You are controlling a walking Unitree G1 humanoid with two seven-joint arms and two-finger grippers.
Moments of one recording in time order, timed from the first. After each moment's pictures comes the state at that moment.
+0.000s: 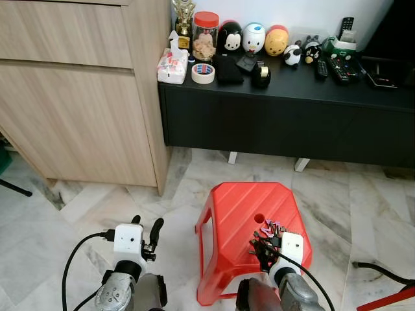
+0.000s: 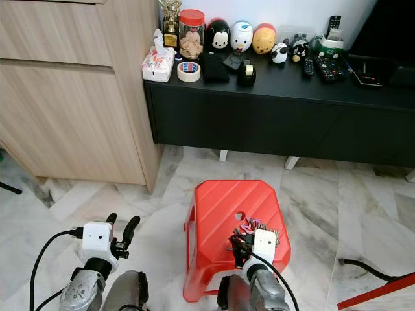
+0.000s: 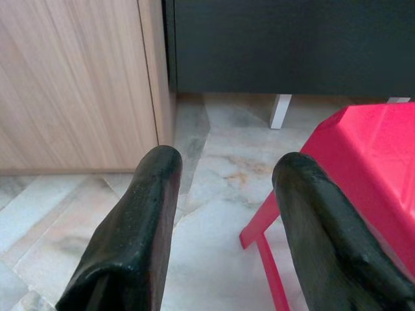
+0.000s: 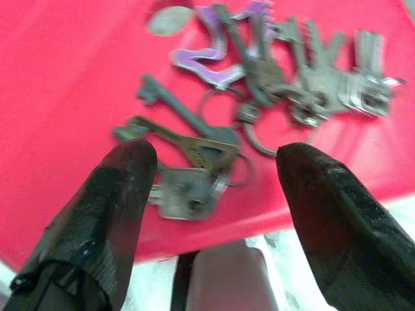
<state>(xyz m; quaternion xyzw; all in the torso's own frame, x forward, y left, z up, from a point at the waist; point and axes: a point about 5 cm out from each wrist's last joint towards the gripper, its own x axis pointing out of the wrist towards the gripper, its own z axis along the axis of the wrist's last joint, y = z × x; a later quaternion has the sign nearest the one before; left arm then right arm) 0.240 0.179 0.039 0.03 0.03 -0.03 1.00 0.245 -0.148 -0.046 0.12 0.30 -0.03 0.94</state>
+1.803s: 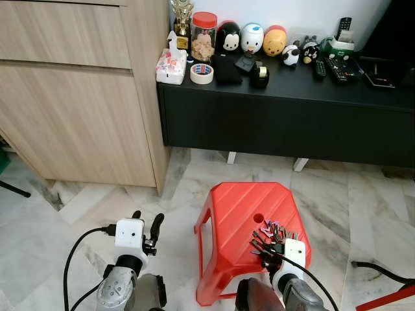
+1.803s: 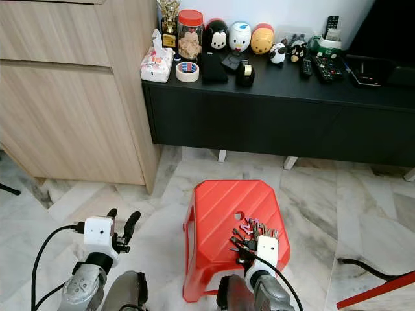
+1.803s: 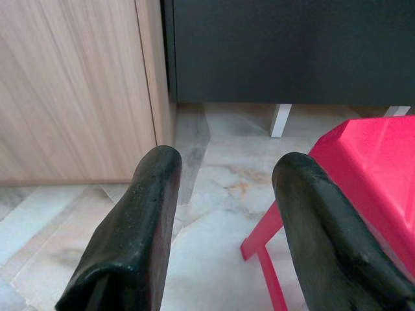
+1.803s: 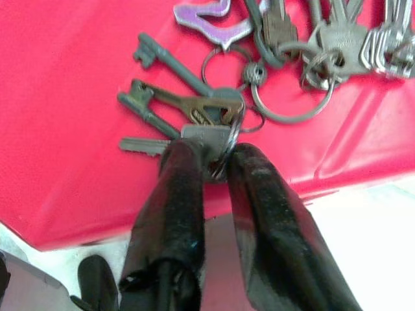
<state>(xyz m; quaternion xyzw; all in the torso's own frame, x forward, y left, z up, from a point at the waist) 0.252 0.177 0.043 0.04 0.03 -0.03 1.00 0.242 -0.151 -0.050 0.14 0.34 0.00 0.93</state>
